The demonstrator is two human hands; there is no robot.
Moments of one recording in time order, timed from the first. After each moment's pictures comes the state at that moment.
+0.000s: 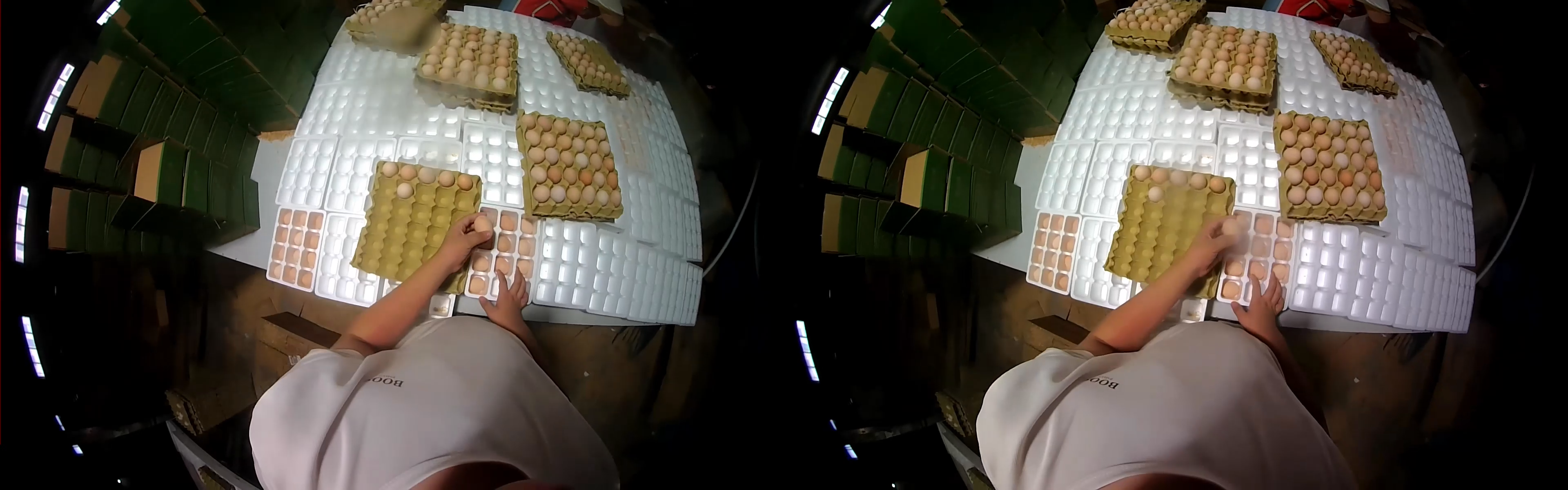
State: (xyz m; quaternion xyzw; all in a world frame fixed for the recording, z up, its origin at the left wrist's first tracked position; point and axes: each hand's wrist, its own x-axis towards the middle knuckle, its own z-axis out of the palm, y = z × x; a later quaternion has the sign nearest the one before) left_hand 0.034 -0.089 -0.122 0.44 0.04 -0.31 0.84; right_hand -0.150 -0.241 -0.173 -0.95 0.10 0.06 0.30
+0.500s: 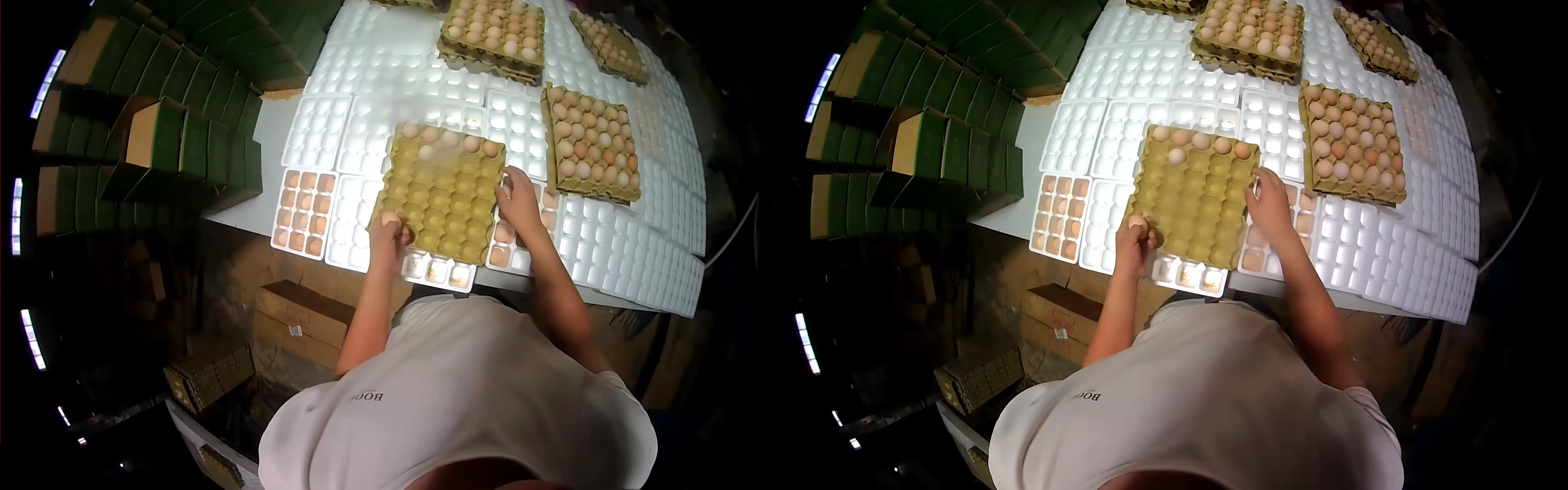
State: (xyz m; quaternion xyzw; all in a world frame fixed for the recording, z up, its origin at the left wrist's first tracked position) left_hand -0.026 0.102 -0.109 0.45 0.24 -0.08 0.85; right_hand 0.035 -0.217 -0.113 -0.91 -0.01 -0.10 0.39
